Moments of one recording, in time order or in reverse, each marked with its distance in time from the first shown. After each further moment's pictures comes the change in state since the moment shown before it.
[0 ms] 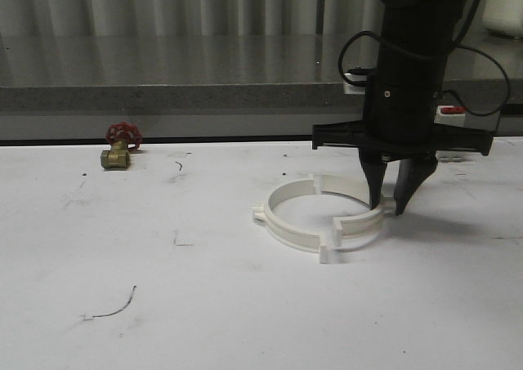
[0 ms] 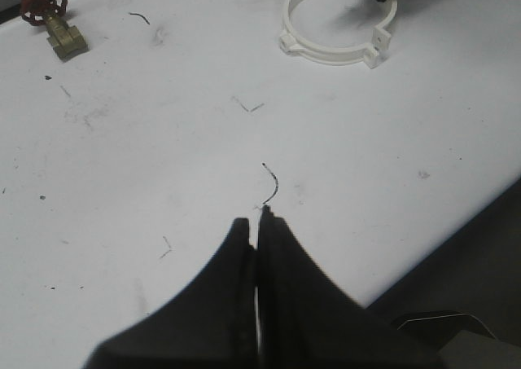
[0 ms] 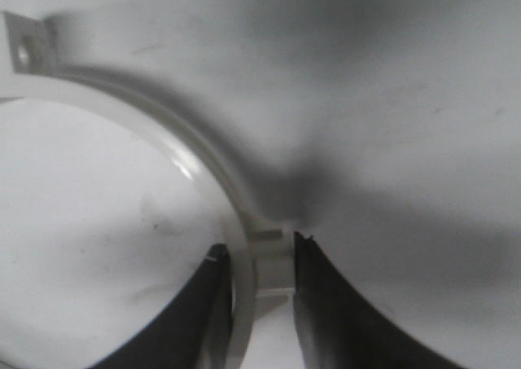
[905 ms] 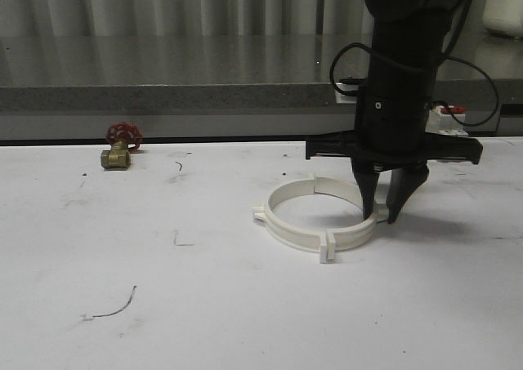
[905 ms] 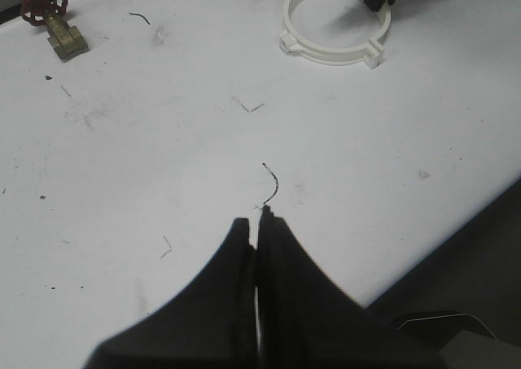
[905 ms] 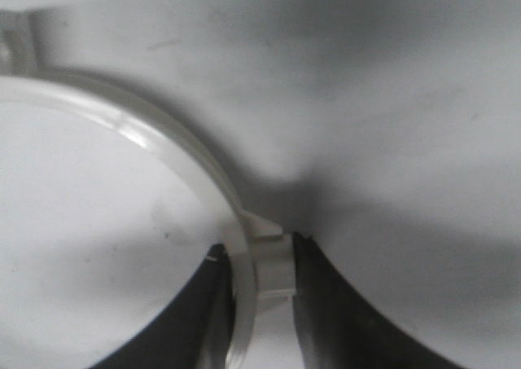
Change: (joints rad) left arm 0.000 0.000 0.000 0.000 0.000 0.000; right arm 0.013 0.023 0.000 -0.007 -0.018 0.000
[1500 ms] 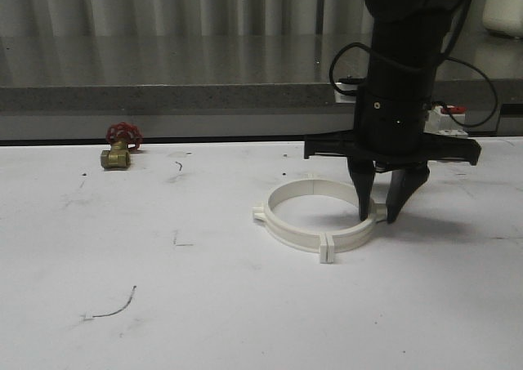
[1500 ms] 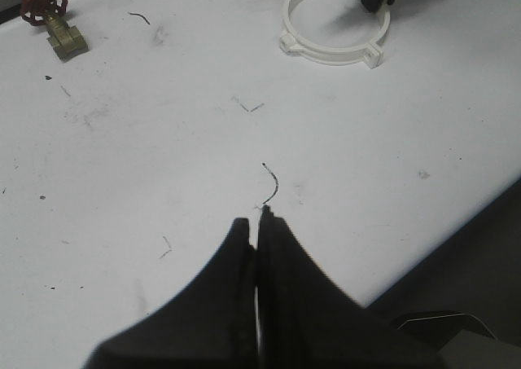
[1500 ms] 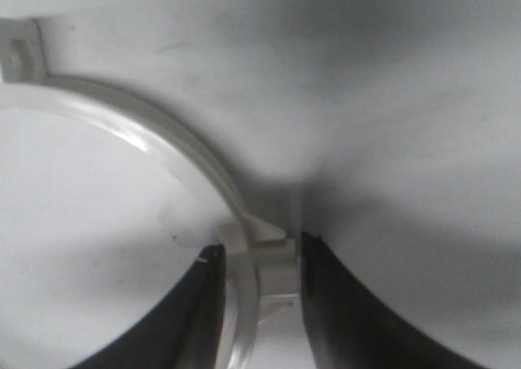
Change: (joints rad) left arm 0.000 0.000 0.000 0.000 0.000 0.000; right arm 0.000 0.002 0.000 0.008 -0.012 0.001
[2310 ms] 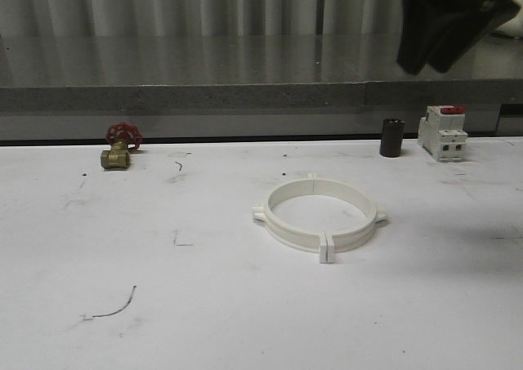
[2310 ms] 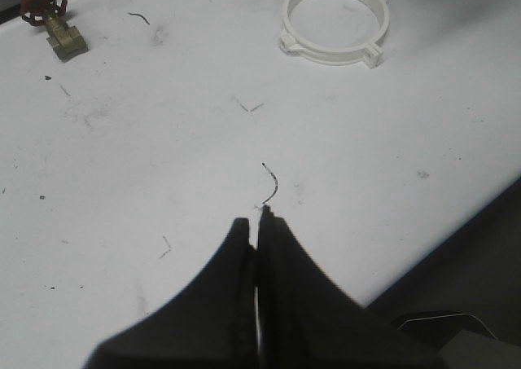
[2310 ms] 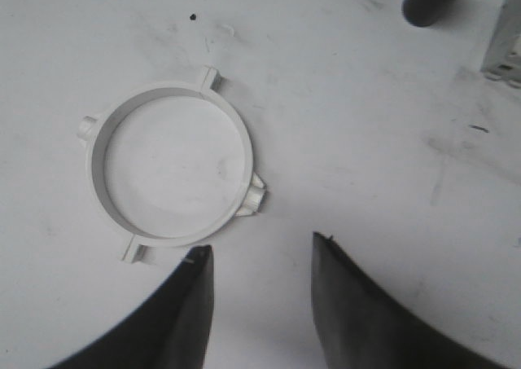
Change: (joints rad) left arm 0.000 0.000 0.000 0.000 0.000 0.000; right arm -0.095 -0.543 0.180 0.123 -0.033 -0.630
